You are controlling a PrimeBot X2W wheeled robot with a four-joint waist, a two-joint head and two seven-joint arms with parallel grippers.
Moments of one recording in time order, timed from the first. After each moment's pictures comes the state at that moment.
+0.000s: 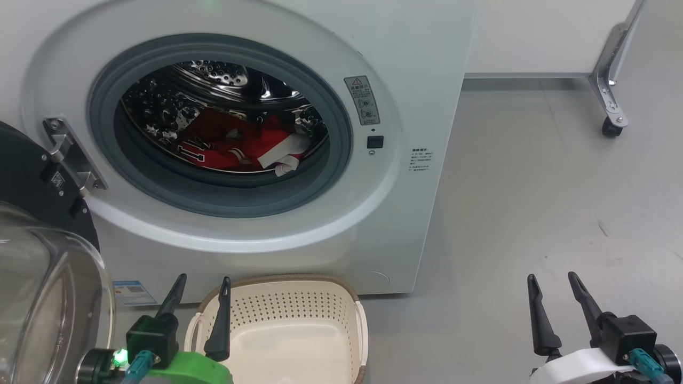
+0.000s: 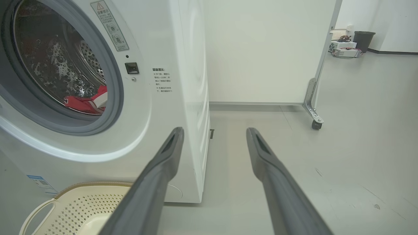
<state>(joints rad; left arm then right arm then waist) 0.07 0.10 -0.24 0.00 -0.28 0.09 -0.05 0.15 -0.17 0.20 0.09 0.35 -0.10 -0.24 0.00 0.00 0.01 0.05</state>
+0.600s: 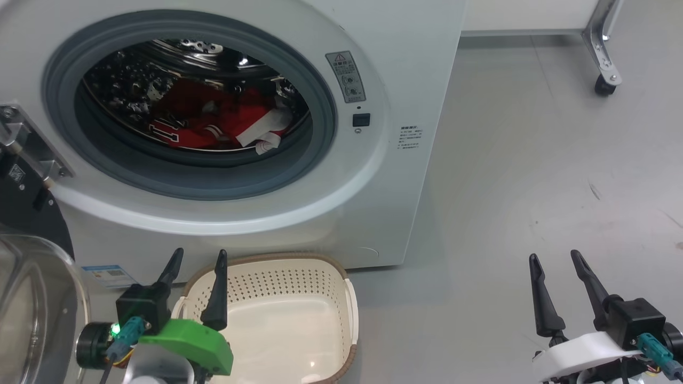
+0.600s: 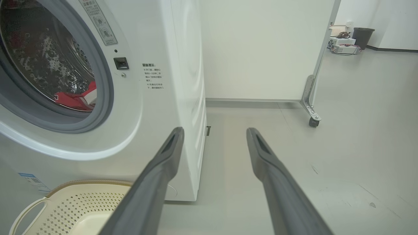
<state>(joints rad) -0.02 0.09 -0.23 0.04 -0.34 0.08 -0.02 0.12 -0.19 0.20 0.04 0.35 -0.09 -0.22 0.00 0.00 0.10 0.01</state>
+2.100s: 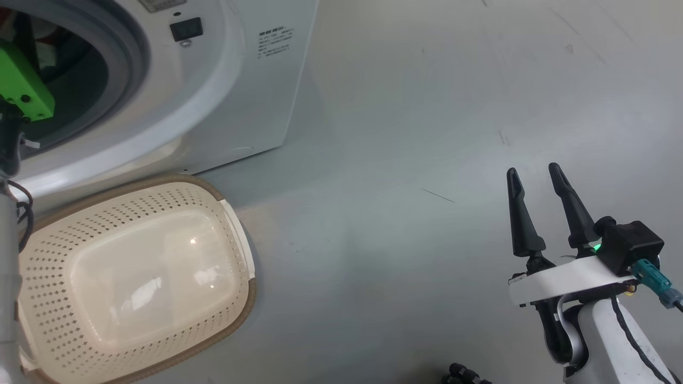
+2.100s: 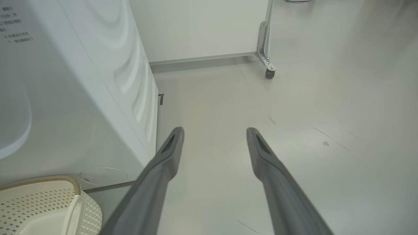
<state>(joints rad) -0.84 0.28 -0.06 0.44 -0.47 0.04 0.43 -0.13 -0.13 0.21 0.07 0.39 -0.01 -0.24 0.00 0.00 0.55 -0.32</state>
